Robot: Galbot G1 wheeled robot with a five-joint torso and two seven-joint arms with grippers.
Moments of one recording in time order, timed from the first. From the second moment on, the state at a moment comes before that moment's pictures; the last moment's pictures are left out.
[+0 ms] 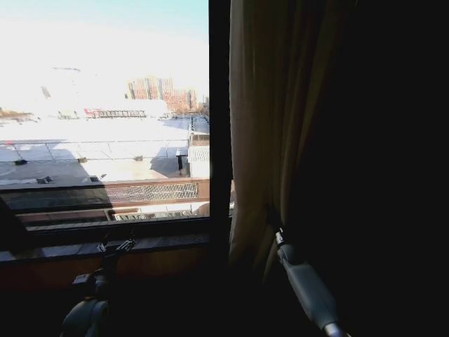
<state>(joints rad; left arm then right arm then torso) 1.37 -1.25 -0.81 -1.79 -0.50 -0.15 0.12 -0.71 1.20 0.42 1.05 0.16 0.28 0.06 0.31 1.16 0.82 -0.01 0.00</state>
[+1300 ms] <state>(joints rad) 1.37 -1.25 -0.81 -1.79 -0.50 -0.15 0.12 -1.10 1.16 0.34 1.62 0.31 0.18 0.00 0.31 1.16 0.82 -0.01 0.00</state>
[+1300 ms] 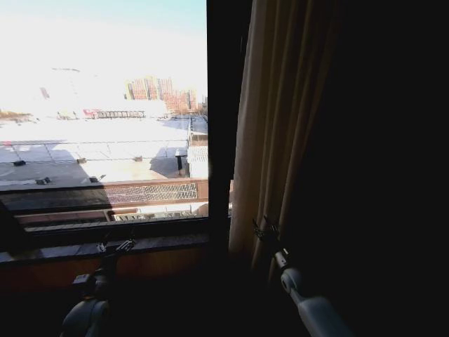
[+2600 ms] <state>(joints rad) 1.37 -1.25 -0.81 -1.79 -0.50 -0.15 0.12 -1.16 1.14 0.39 1.70 0.30 0.19 0.00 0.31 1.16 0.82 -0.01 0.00</state>
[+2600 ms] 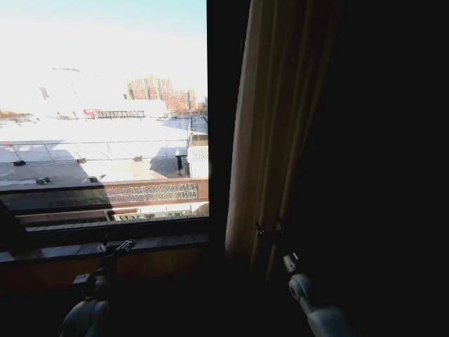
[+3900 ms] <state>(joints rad) 1.37 -1.25 -0.81 -1.79 -0.50 -0.15 0.12 -1.16 1.14 0.39 1.70 0.30 0.20 0.00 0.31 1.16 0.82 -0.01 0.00</state>
